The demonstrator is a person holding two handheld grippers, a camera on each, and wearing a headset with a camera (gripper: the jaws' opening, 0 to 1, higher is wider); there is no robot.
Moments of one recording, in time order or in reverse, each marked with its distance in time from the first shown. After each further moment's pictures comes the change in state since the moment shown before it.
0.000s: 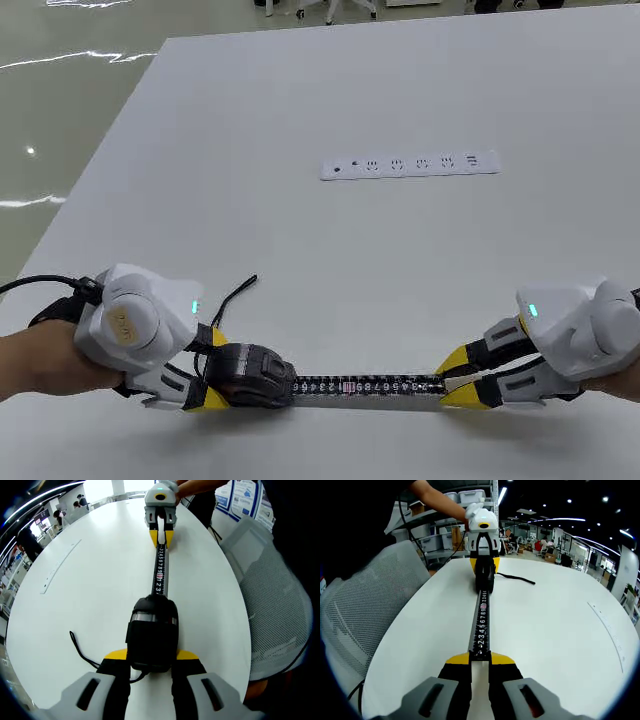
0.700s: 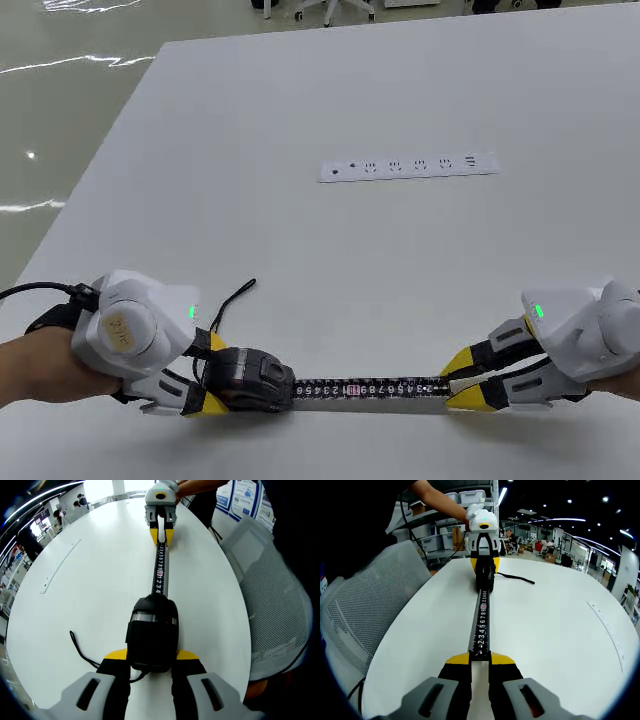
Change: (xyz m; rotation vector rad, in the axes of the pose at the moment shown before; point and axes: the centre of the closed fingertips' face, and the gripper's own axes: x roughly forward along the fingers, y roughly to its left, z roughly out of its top) left arm 0.000 0.000 0.000 -0.001 0.005 0.000; right arm -0.006 0.001 -0.003 -0.002 -0.001 0.003
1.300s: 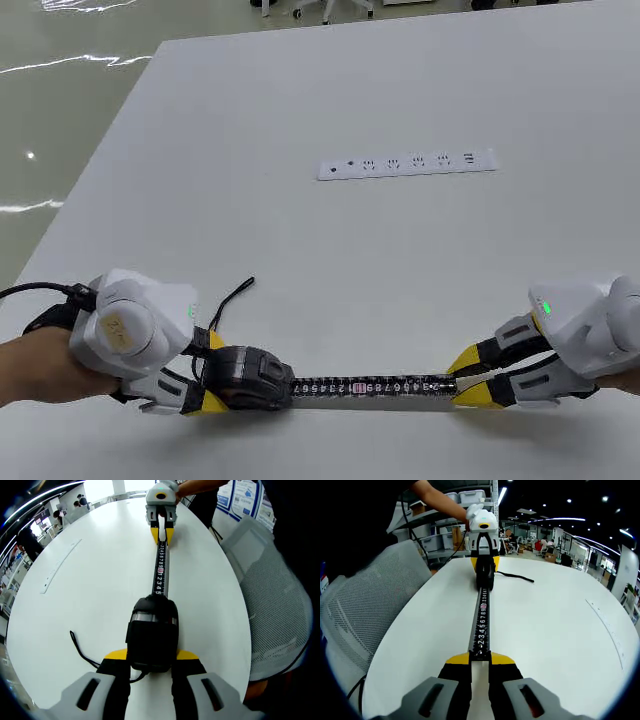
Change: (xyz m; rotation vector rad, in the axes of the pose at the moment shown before) left arm 0.000 0.000 0.000 0.000 0.002 0.004; right arm -0.006 0.001 -0.005 0.003 0.003 0.000
